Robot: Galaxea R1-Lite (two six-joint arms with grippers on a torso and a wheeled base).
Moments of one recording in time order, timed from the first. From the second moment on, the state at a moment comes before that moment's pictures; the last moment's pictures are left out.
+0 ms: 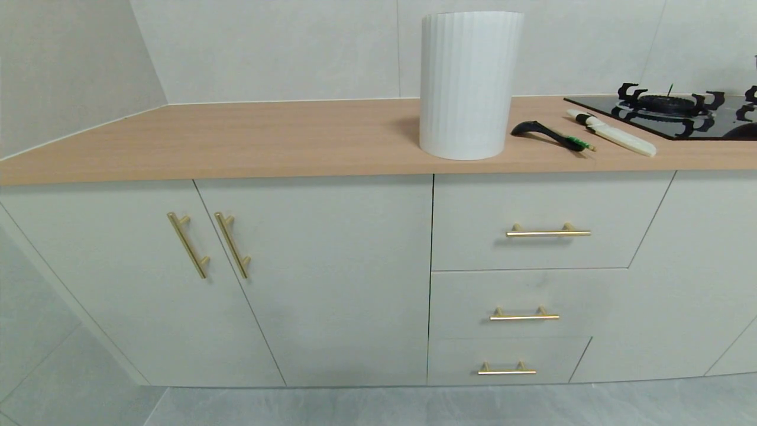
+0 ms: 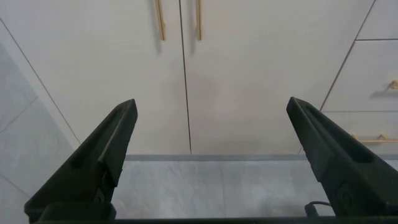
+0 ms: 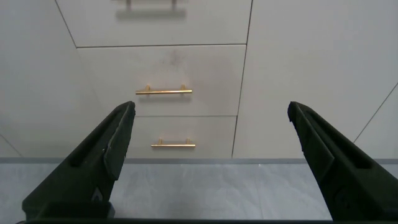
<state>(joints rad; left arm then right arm) 0.00 0.00 0.00 0.00 0.01 0.00 0.00 0.00 0.00 0.00 0.01 0.01</state>
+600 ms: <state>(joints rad) 0.00 0.00 0.00 0.00 0.01 0.00 0.00 0.00 0.00 -0.01 0.01 0.00</state>
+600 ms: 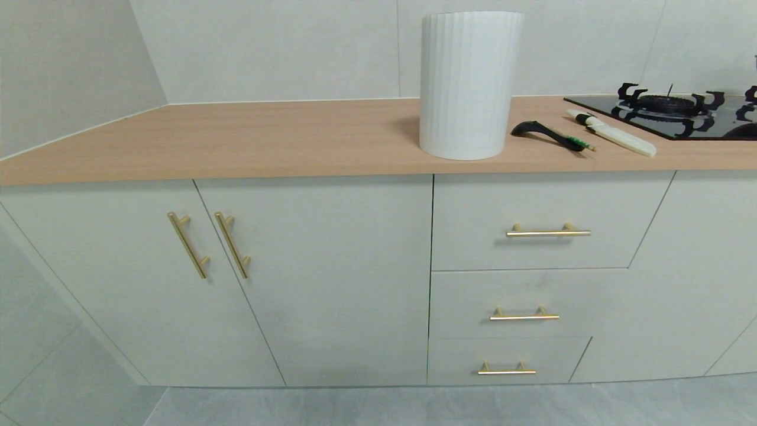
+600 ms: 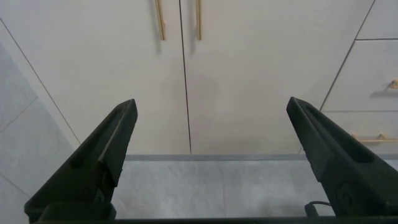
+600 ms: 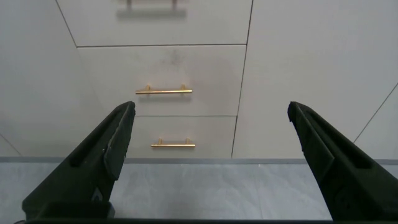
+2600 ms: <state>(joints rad) 0.00 0.00 0.00 0.00 0.01 0.00 0.21 1.70 -0.68 -0.39 0.10 0.01</state>
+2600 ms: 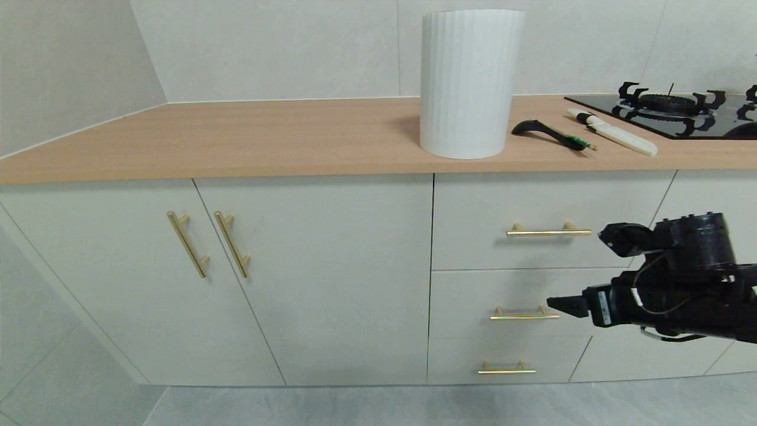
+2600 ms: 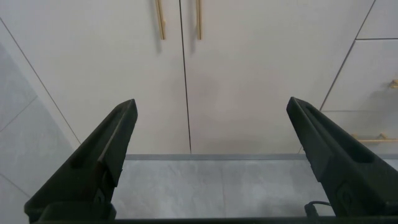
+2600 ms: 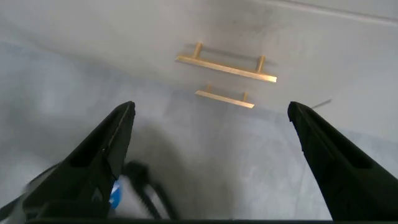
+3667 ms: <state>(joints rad) 0.00 0.00 0.00 0.00 0.01 0.00 0.24 2.28 -0.74 -0.93 -0.20 0.09</state>
